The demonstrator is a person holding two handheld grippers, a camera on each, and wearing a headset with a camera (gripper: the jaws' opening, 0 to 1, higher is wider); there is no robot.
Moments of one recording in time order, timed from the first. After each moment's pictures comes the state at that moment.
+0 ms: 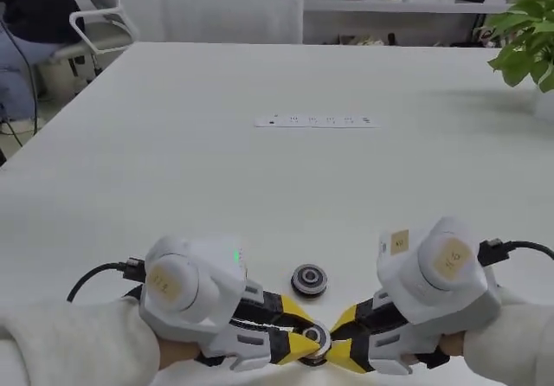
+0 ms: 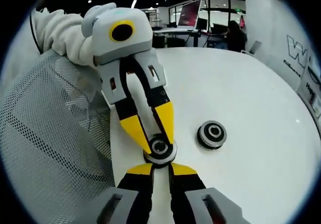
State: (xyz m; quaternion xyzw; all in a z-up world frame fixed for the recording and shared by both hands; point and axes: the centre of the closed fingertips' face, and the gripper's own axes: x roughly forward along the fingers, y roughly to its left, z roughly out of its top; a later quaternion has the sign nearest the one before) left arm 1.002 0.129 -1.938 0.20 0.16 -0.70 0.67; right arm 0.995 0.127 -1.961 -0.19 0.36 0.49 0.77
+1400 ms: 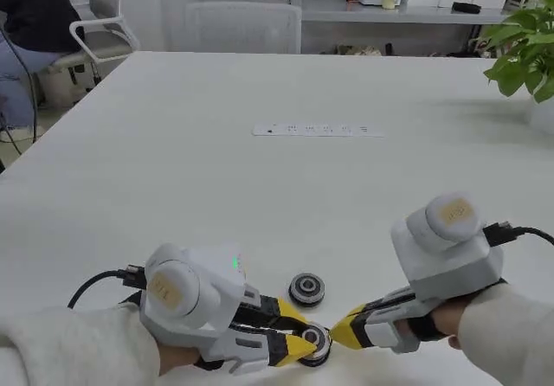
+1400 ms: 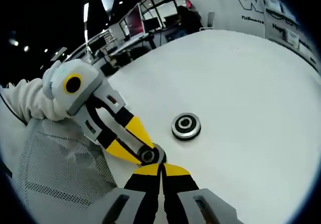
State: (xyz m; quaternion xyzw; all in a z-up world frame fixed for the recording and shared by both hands) left arm 1.010 0.128 -1.939 0.20 0.16 -0.69 0.68; right arm 1.015 0.115 -1.948 0.04 0.44 0.38 0.81
